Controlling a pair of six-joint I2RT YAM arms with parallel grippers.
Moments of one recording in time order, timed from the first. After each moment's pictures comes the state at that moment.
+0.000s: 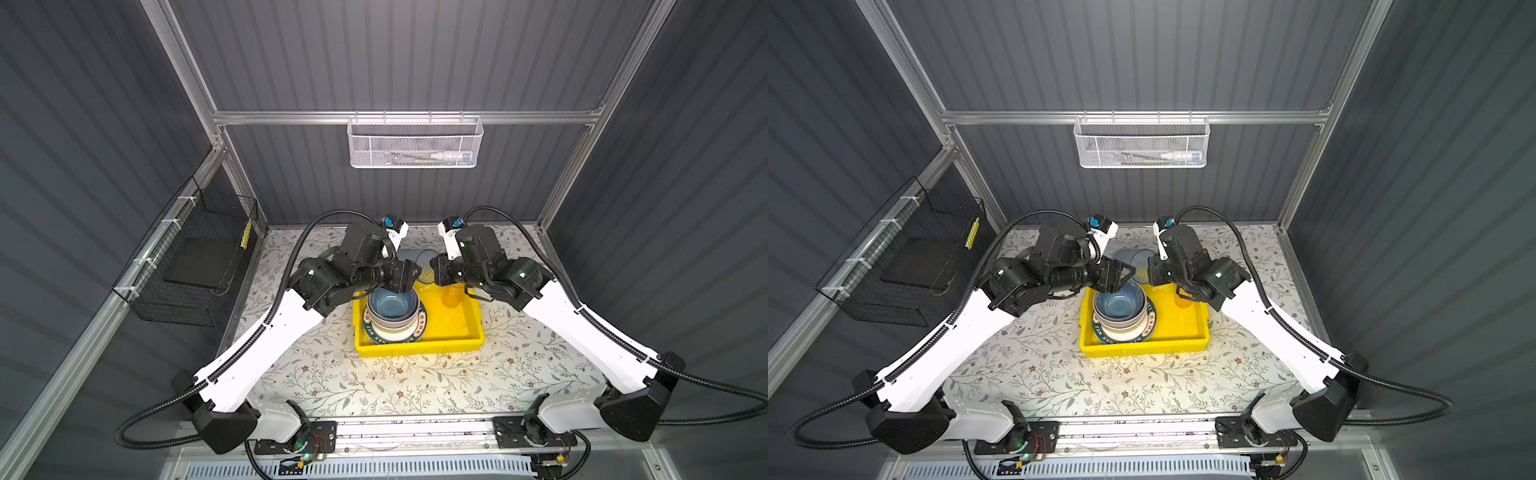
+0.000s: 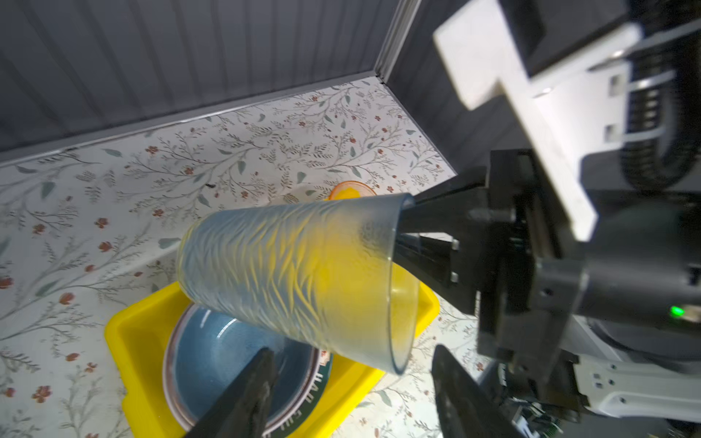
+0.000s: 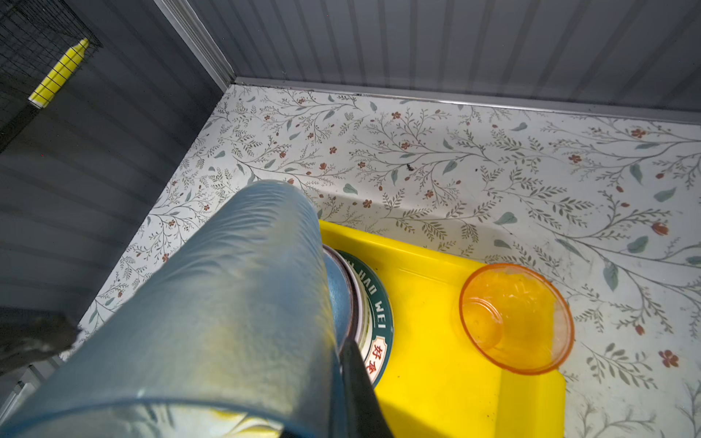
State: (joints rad) left arm -0.82 1.36 1.64 -0.85 0.10 -0.31; right arm 0.73 1.38 1.47 -0.72 0.10 0.39
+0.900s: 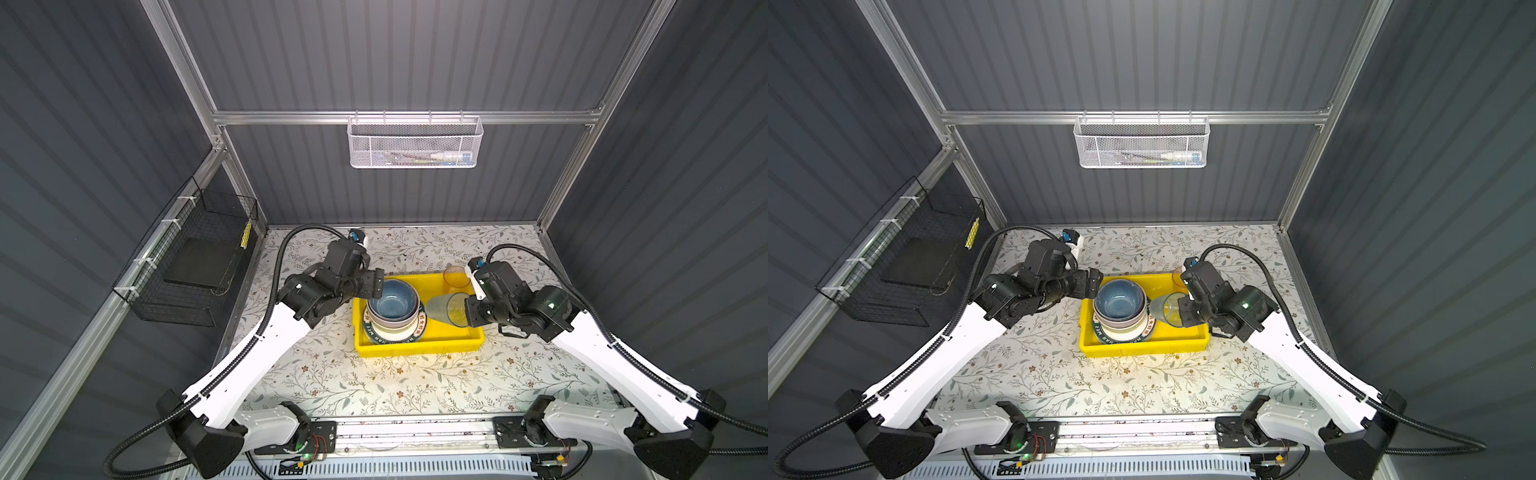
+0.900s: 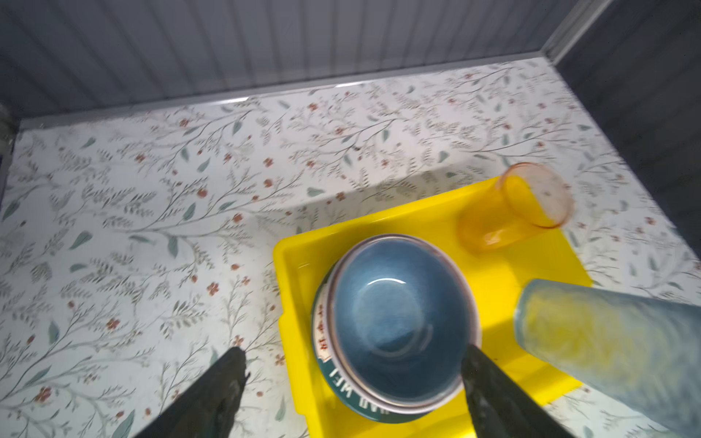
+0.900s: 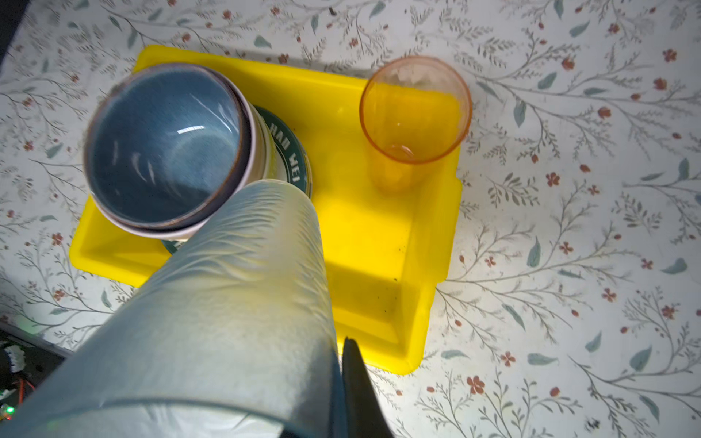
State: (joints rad) left arm -0.62 1.25 1.33 -0.82 -0.19 -0.30; right arm 0.72 1.15 1.22 -1.04 0.18 0.41
